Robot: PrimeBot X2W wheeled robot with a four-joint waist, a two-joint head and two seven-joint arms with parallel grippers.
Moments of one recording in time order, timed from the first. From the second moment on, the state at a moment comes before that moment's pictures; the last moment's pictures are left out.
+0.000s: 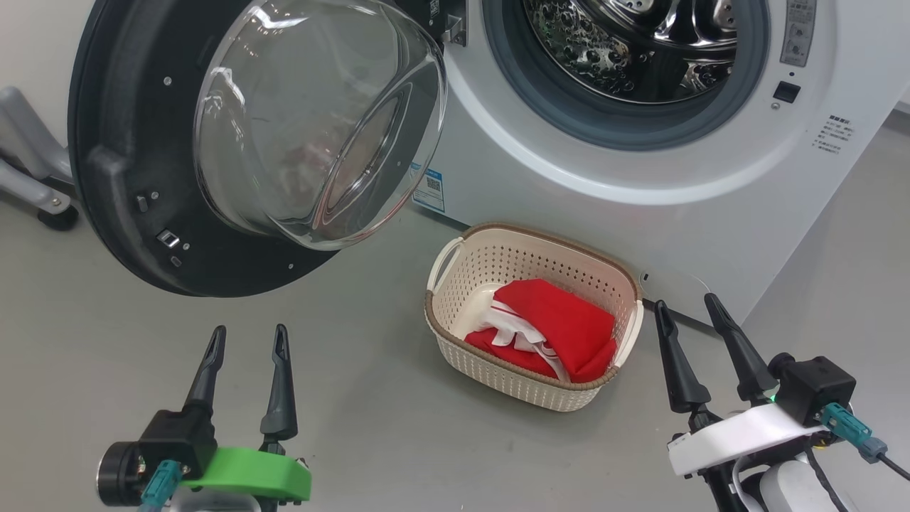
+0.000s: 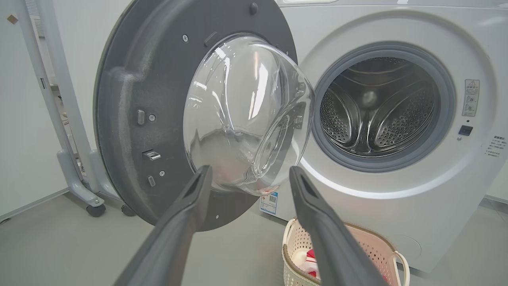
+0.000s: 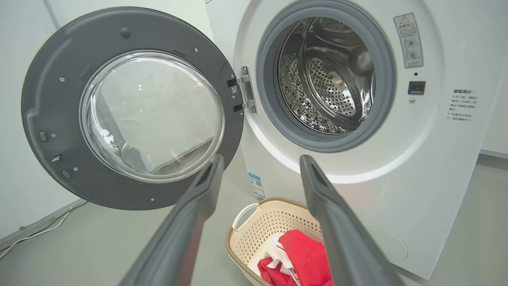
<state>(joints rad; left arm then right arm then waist) -0.01 0.04 -0.20 0.09 -0.31 0.11 -0.25 -0.02 -0.16 0.29 0.09 0.48 0.12 -0.25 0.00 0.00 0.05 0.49</state>
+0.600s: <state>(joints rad) 0.00 0.04 -0.20 0.09 -0.31 0.11 -0.25 -0.02 -0.16 0.29 0.10 0.48 0.12 -0.25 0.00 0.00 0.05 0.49</state>
